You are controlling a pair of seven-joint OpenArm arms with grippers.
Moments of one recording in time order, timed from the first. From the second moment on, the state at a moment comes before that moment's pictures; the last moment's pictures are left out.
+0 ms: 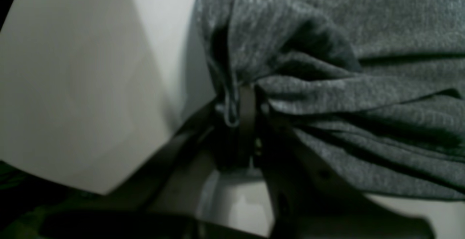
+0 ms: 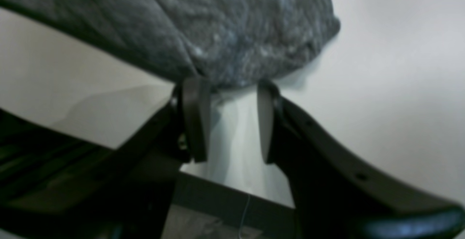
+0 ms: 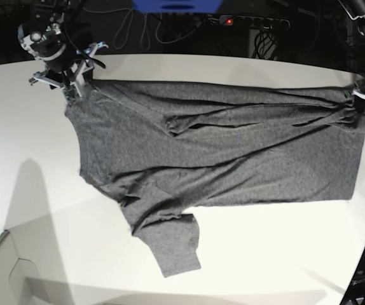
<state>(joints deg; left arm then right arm) 11.6 -20.4 -44.6 73.5 -24.8 -34.2 37.4 -28.6 -1.7 22.1 108.4 -10.5 40.1 -33.6</state>
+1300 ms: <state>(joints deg) 3.8 -13.9 -46.9 78.4 -23.6 -34.0 38.1 -14.1 -3.6 21.9 95.0 -9.7 40.0 -32.3</state>
